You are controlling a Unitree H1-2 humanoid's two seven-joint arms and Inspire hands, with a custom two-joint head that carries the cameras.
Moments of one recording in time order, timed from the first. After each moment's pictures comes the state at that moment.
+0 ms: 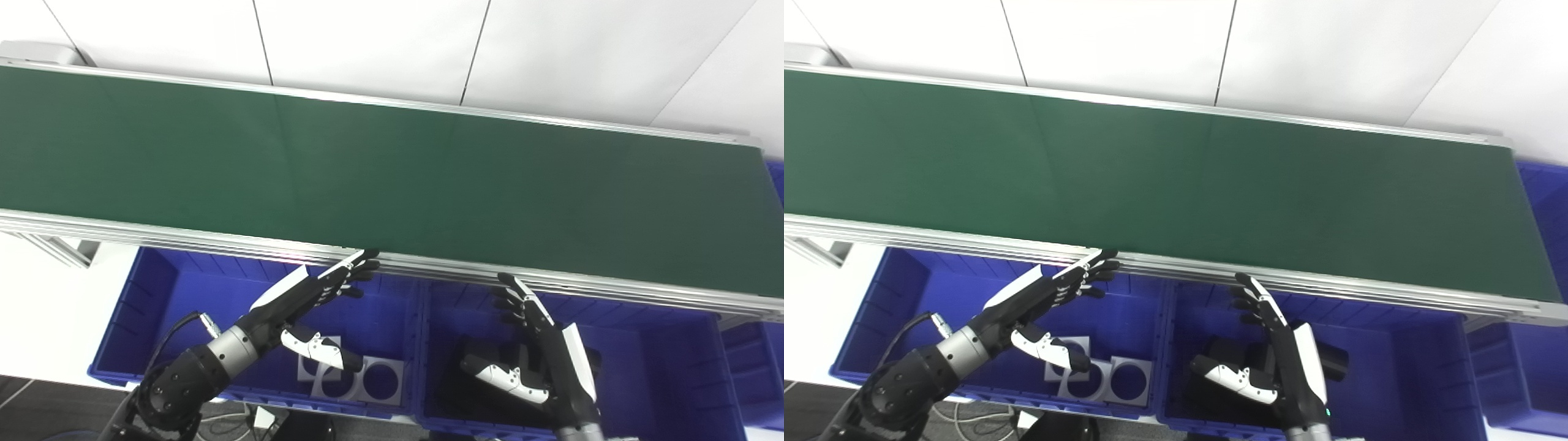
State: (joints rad) left arm 0.25 0.31 -0.27 -0.16 0.12 -0.10 -0.43; right arm 0.48 -0.12 0.19 -0.19 -0.36 -0.22 -0.01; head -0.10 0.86
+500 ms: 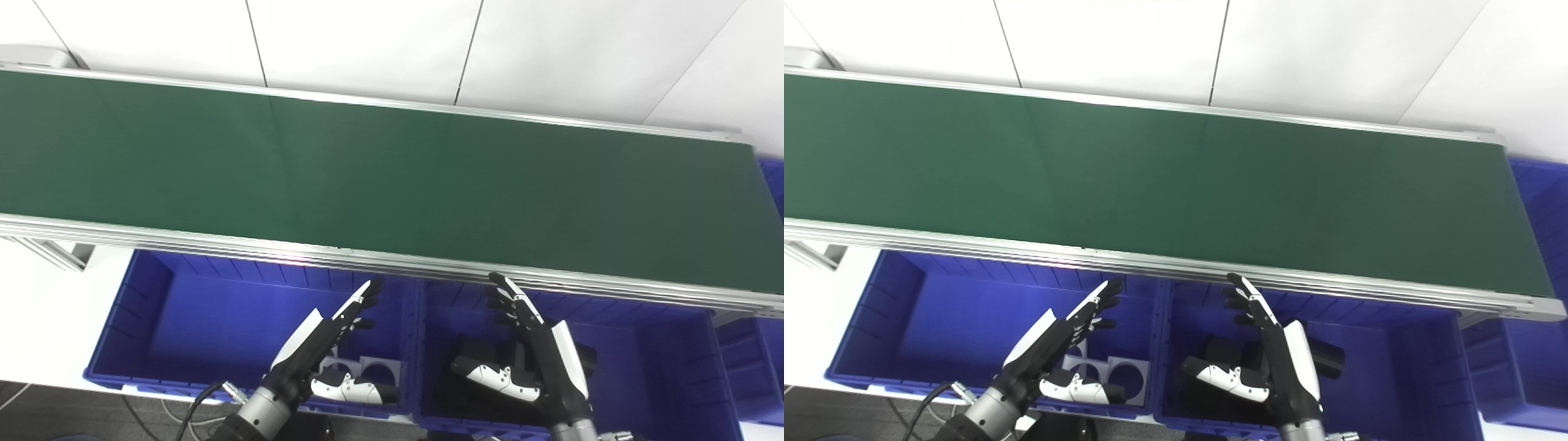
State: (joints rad) left arm 0.40 0.14 -0.31 -0.17 0.27 -0.14 -0.24; right arm 0.48 -0.12 0.19 -0.19 -0.42 -0.22 -0.01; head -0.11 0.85
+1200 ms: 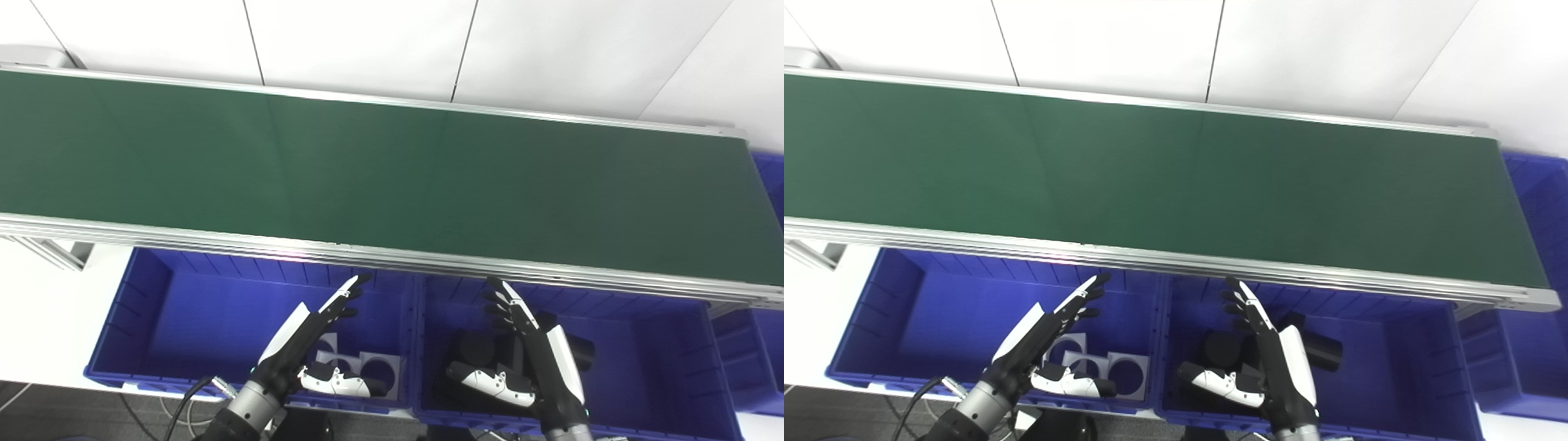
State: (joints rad) left arm 0.41 0.16 -0.29 -0.14 0.28 -0.18 -0.20; right arm 0.50 -0.10 0.20 -0.19 -0.43 -0.22 -0.01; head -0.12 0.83
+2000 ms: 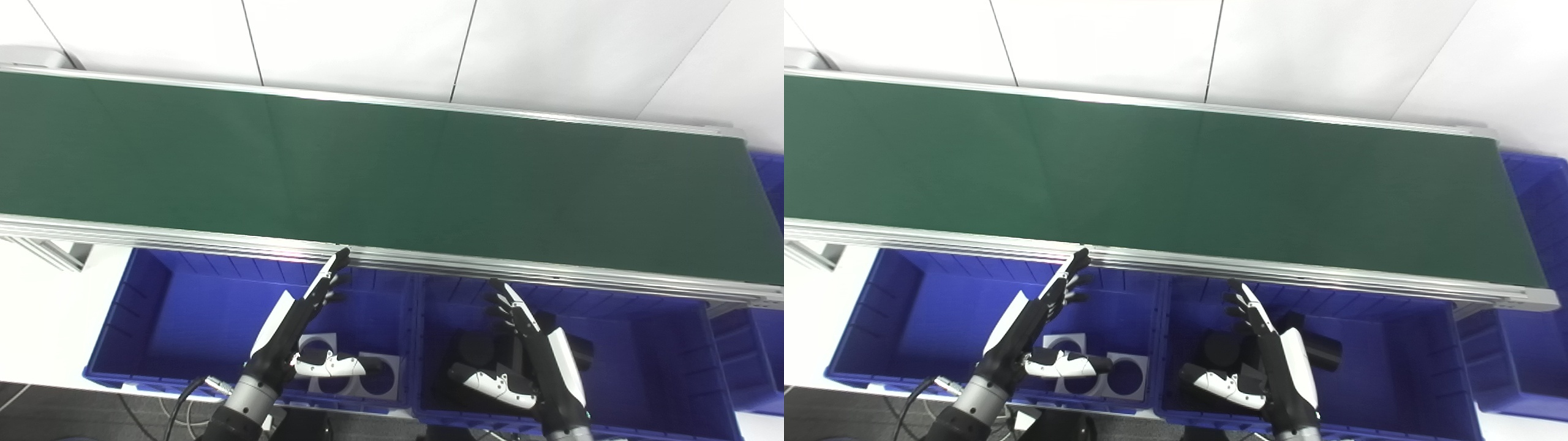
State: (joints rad) left arm 0.41 0.10 -0.27 -0.11 0.29 -0.24 -0.10; right arm 0.50 -0.11 0.19 -0.19 -0.43 -0.22 -0.02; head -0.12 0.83
